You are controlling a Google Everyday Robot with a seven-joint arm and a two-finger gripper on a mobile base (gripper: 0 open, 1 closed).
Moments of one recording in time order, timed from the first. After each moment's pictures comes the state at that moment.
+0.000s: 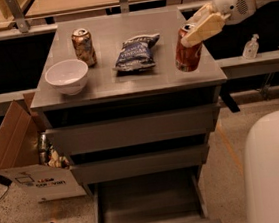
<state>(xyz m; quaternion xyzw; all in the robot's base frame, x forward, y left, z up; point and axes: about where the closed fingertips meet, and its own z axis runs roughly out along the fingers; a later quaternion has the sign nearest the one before) 0.657 -0.161 0.973 -0.55 0.69 0.30 0.36</state>
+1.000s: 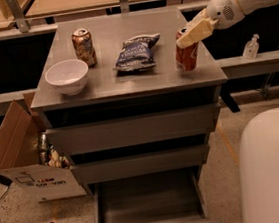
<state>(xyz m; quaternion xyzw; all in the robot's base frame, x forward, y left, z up) 0.706 -0.168 0.944 -0.49 0.75 0.25 0.36</state>
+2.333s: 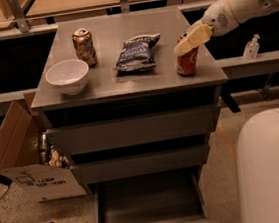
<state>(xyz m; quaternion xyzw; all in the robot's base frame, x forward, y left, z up) 0.720 -0.167 0.919 -0.45 0.78 0.27 0.35</state>
